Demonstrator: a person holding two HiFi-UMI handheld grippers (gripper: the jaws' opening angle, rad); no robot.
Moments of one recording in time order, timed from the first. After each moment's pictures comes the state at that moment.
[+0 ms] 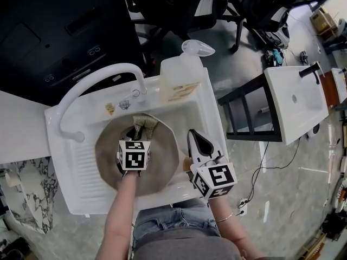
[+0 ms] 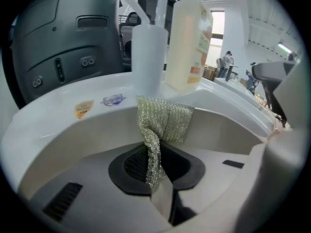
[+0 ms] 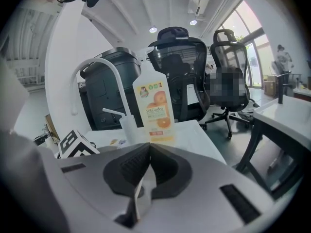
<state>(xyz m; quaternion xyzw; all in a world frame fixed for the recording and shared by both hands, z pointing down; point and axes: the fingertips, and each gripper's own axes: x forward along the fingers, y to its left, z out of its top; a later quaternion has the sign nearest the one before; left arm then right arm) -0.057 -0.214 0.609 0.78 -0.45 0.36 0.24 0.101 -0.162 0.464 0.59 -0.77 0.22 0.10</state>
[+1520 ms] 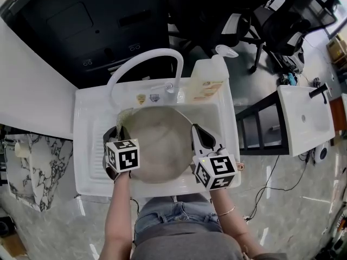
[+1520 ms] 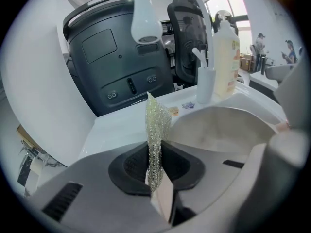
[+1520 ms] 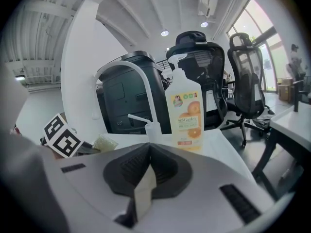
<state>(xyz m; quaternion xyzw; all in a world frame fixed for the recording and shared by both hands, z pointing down) -0.226 -0.172 0.513 0.64 -0.64 0.39 0.18 0.032 -0.152 0.430 0.54 -0.82 0.19 0.09</state>
